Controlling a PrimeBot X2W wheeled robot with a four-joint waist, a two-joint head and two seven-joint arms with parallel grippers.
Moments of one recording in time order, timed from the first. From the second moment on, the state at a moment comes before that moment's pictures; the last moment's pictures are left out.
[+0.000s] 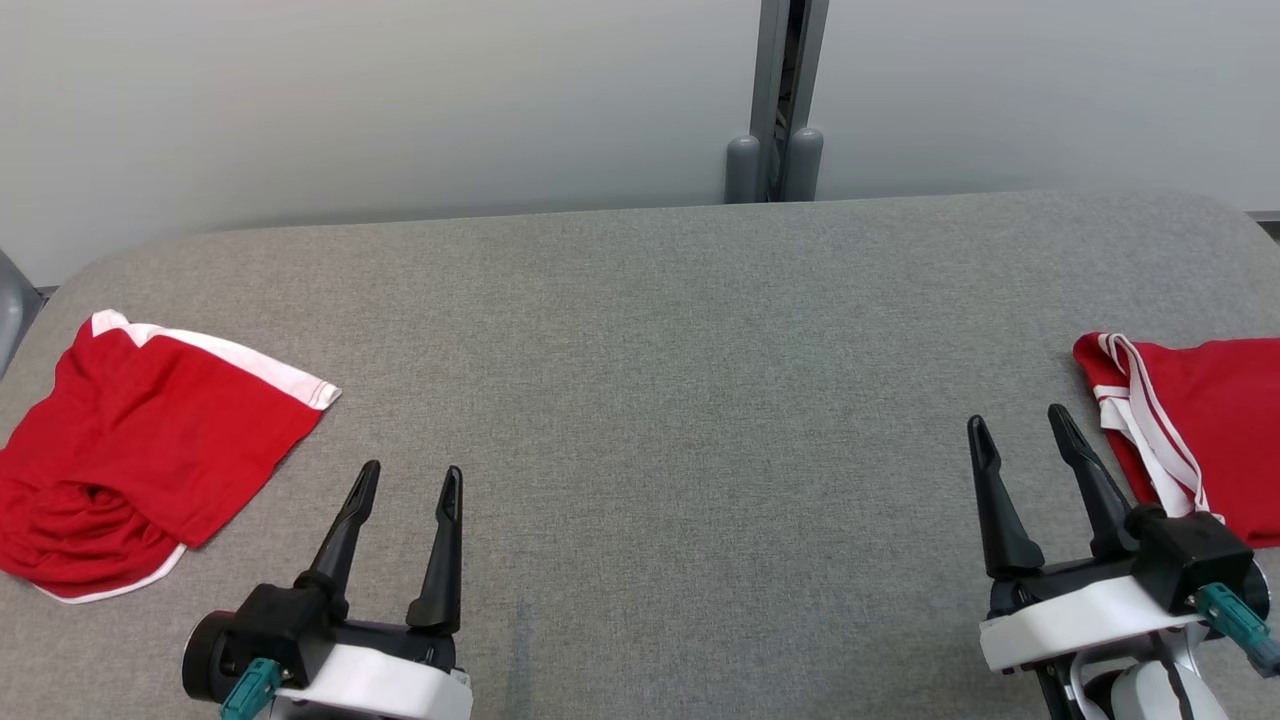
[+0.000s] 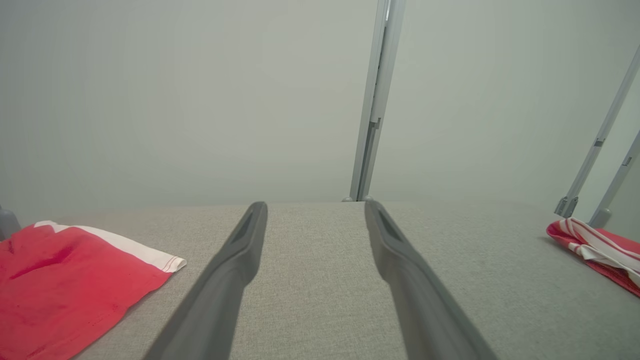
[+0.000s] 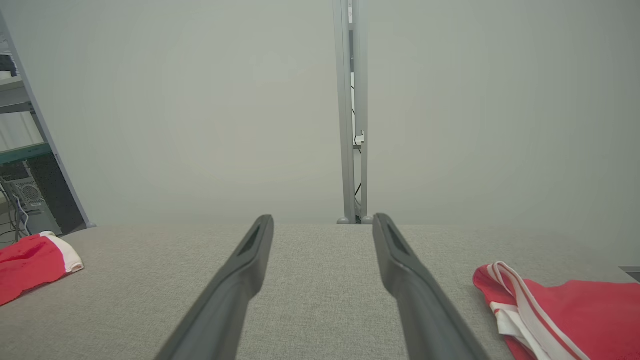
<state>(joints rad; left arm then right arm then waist) 0.00 0.05 -0.14 0.11 -0.22 -0.03 -0.26 -0.11 -0.05 0.07 0.18 0.17 0.13 -0.26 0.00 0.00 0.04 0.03</state>
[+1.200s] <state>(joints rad) -0.01 0.05 -0.13 0.12 -0.21 -0.04 -0.26 -0.11 -0.05 0.07 0.19 0.18 0.13 -0.26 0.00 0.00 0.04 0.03</state>
